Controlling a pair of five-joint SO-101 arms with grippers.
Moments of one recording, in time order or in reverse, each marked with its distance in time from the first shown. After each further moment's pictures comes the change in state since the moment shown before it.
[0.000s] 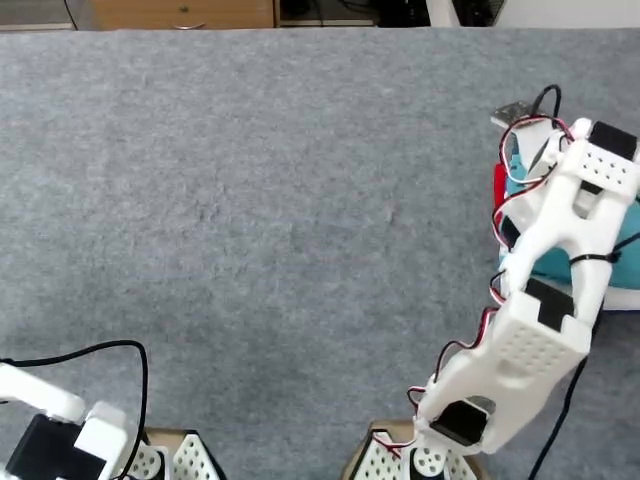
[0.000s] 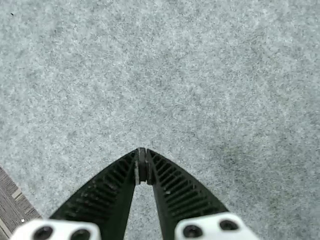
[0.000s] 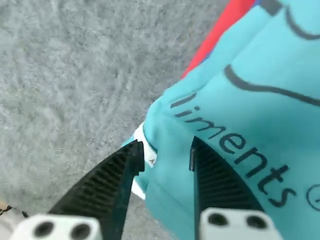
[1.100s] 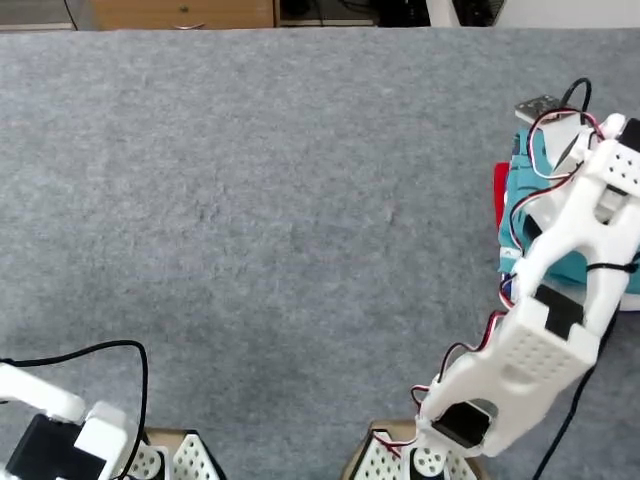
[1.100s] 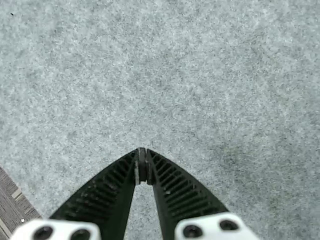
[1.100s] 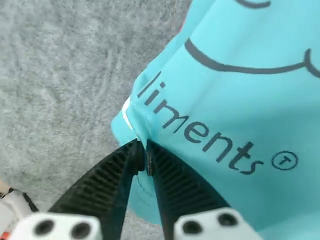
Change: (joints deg) left arm 0.0 0.0 0.0 0.0 0.0; right arm 3.0 -3.3 -5.5 7.5 1.8
